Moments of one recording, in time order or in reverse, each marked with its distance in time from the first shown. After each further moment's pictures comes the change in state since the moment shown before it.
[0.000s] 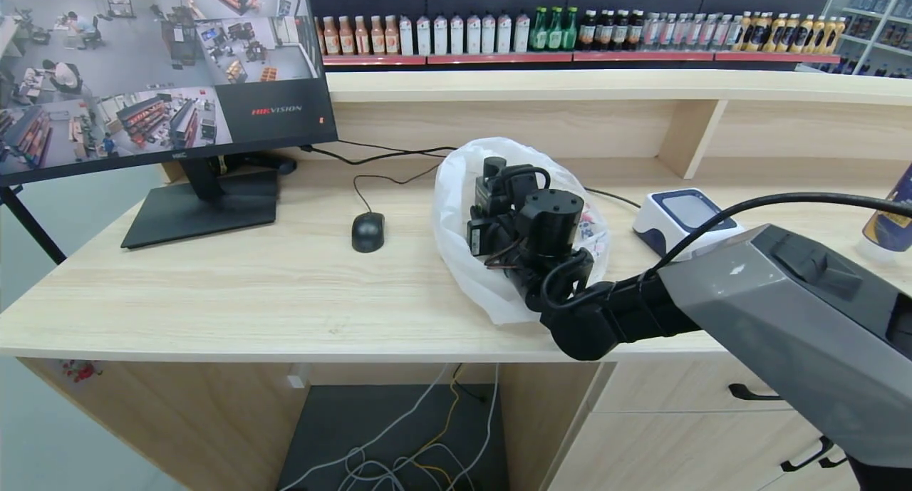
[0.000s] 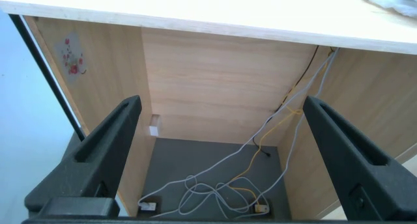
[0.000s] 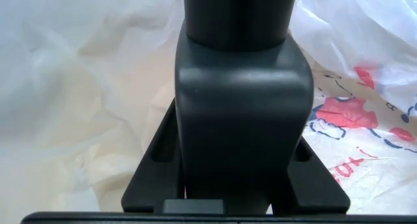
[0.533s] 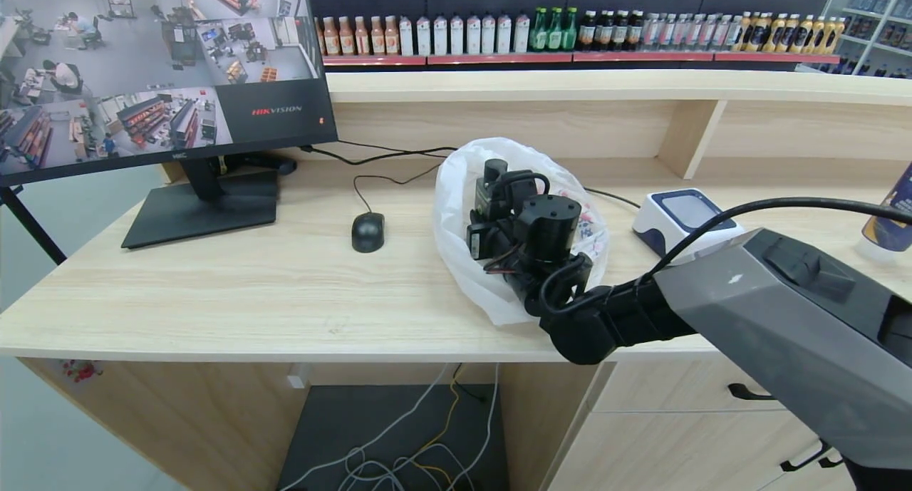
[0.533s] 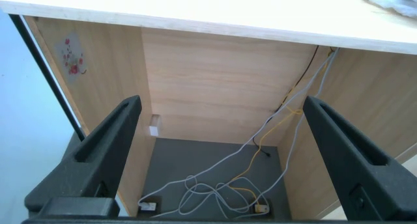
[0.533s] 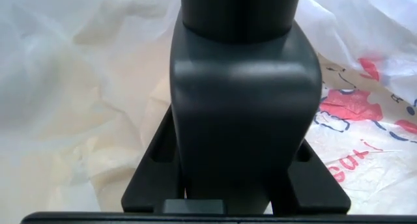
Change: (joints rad) left arm 0.000 0.000 0.000 0.000 0.000 0.000; right arm 0.000 0.014 0.011 0.001 0.001 0.013
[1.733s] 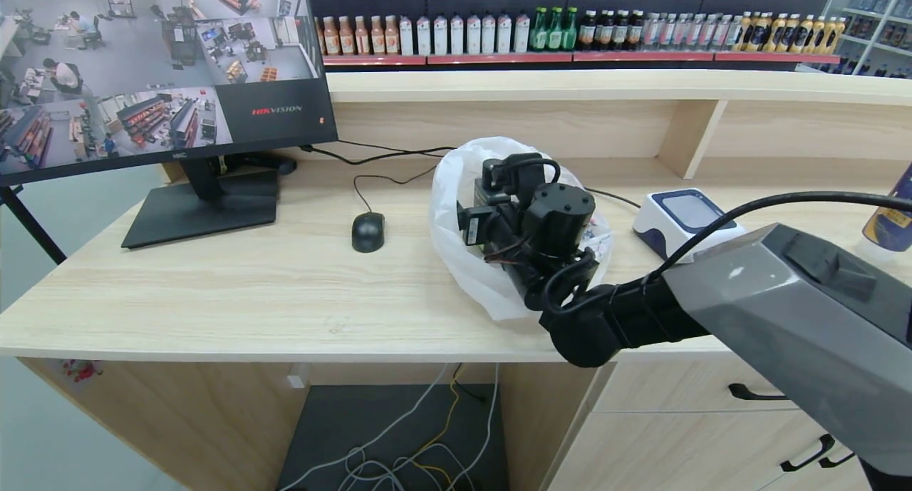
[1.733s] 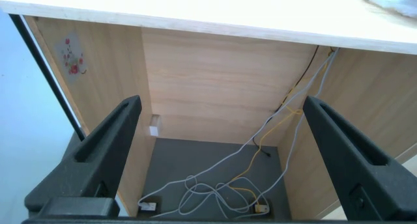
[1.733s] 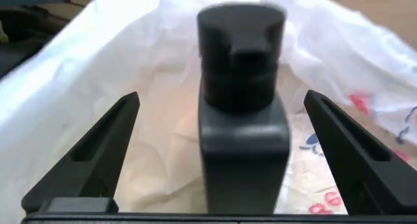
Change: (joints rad) left arm 0.000 0.000 0.000 0.000 0.000 0.000; right arm 0.025 -0.047 0.024 -0.123 -0.009 -0.021
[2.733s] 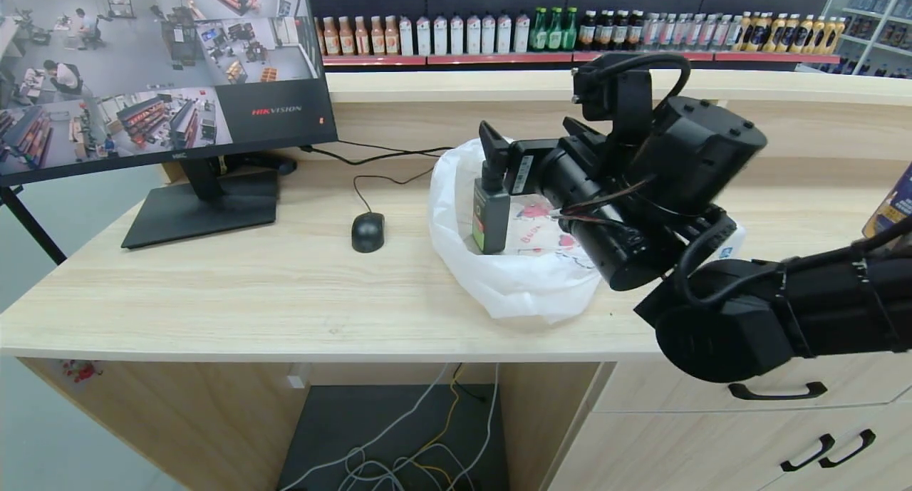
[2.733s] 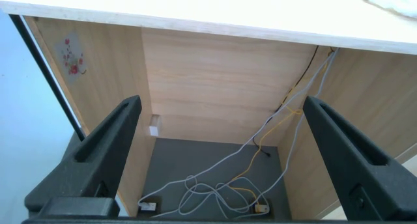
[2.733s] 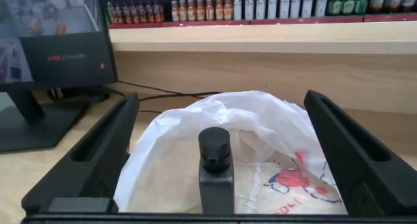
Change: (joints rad) left arm 0.000 0.000 0.000 0.000 0.000 0.000; right arm 0.053 -0.359 0.266 -0.053 -0.007 -0.042
